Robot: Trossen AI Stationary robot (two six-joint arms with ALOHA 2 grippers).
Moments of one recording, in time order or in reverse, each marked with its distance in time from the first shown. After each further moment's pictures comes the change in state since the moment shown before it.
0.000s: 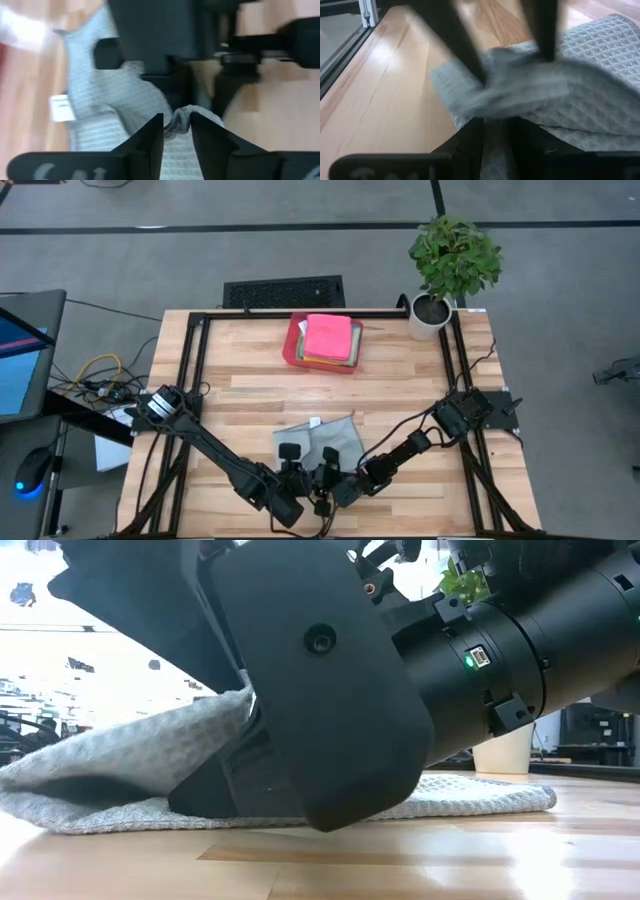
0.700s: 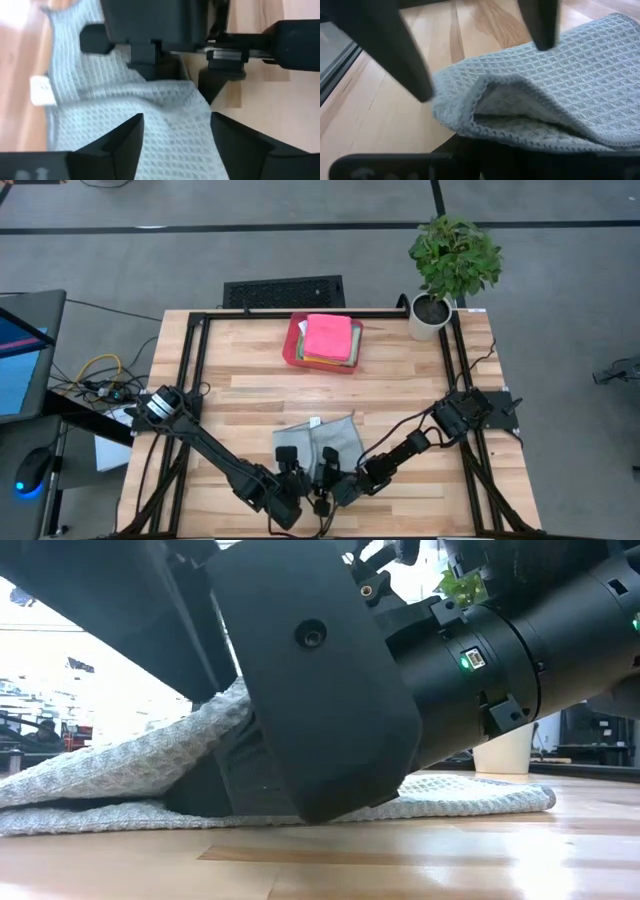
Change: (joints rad) left arm -0.010 -0.002 0.000 -0.003 0.052 -0.104; right arm -0.003 0.003 -0.001 0.029 -0.002 0.003
